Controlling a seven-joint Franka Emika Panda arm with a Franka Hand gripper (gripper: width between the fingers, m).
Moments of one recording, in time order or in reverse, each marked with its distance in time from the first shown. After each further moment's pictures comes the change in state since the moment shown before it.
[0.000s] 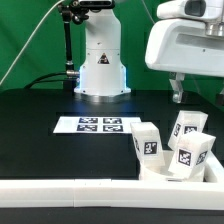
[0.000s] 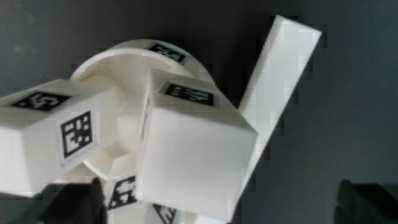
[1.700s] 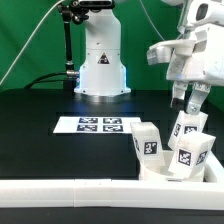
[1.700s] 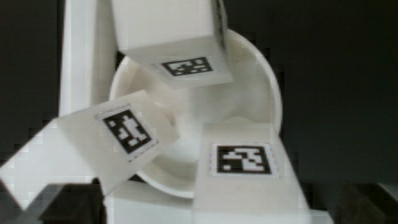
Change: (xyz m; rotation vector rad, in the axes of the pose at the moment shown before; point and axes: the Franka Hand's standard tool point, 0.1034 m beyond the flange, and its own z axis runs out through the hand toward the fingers) arm -0.003 0.027 0.016 -0.149 -0.077 -1.207
